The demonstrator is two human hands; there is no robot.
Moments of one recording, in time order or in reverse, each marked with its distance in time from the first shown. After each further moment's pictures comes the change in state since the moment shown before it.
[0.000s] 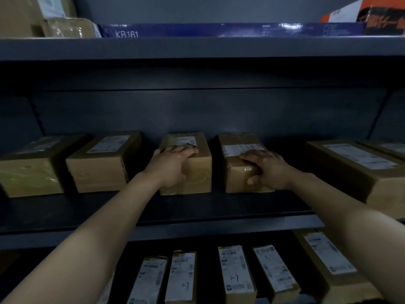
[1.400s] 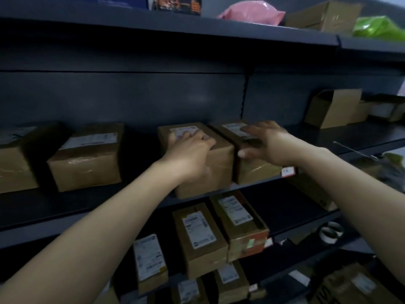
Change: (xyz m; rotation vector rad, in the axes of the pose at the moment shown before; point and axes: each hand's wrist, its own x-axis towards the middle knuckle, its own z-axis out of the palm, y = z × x) left_hand 0.069 0.406 0.002 0.003 0.018 0.294; right_hand -0.226 0.254 -0.106 -0.078 0.154 0.319
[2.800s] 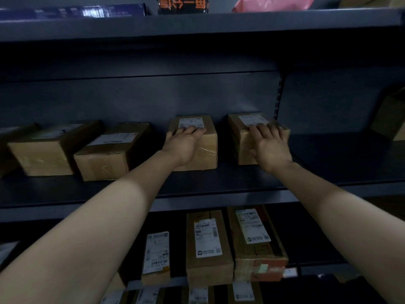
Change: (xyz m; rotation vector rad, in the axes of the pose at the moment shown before) left_hand 0.072 -0.050 0.044 0.036 -0.030 -0.340; right_hand 0.103 0.048 0.083 -0.170 0.237 -0.132
